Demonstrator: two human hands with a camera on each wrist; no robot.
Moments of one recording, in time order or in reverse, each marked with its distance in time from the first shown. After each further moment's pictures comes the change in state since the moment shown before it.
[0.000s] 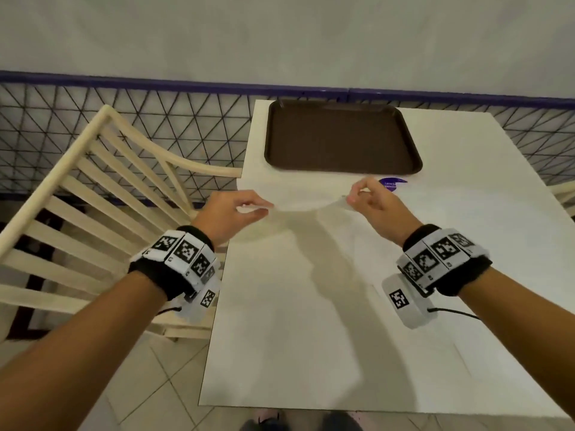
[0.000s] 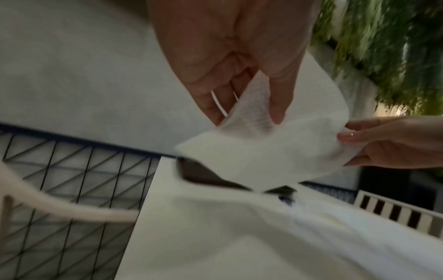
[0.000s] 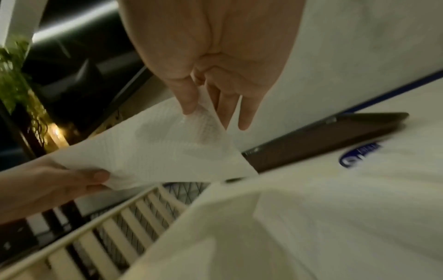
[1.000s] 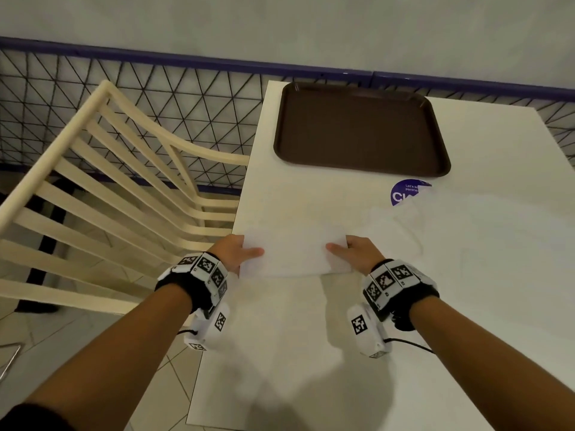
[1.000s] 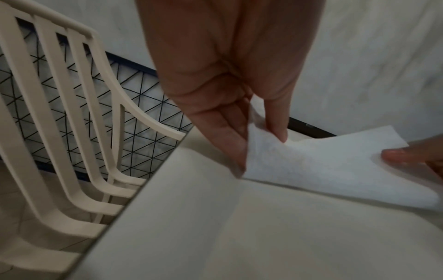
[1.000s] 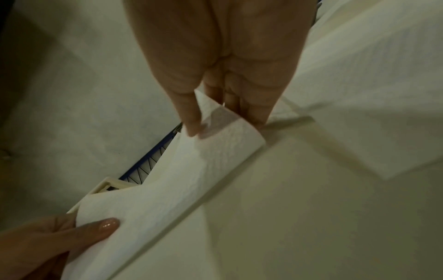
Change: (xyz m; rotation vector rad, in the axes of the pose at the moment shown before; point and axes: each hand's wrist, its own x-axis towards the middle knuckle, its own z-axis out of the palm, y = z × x) left_hand 0.022 -0.088 0.053 -0.119 -0.243 -0.671; right_hand 0.035 0.074 0.066 -0.055 -0.206 0.537
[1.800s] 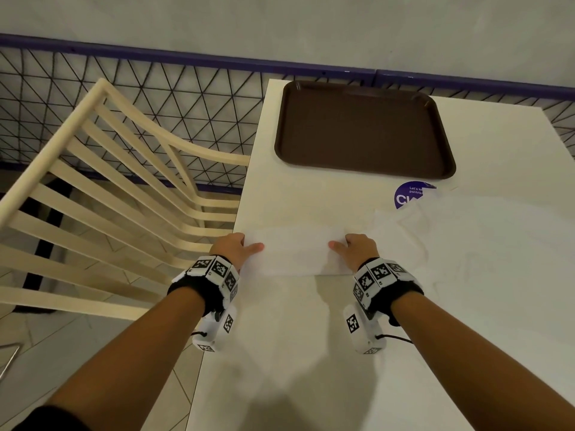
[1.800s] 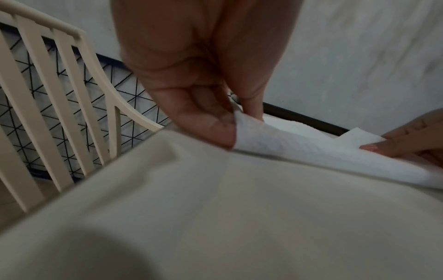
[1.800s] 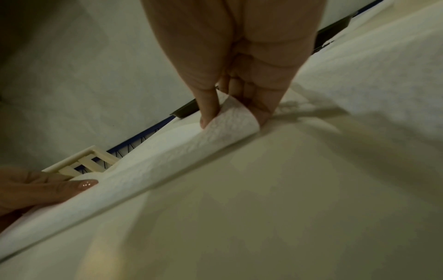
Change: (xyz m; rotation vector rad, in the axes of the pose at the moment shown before) left_hand 0.021 0.005 0.004 0.252 0.130 -0.062; right_hand 0.024 -0.006 0.006 -0.379 0.117 0.071
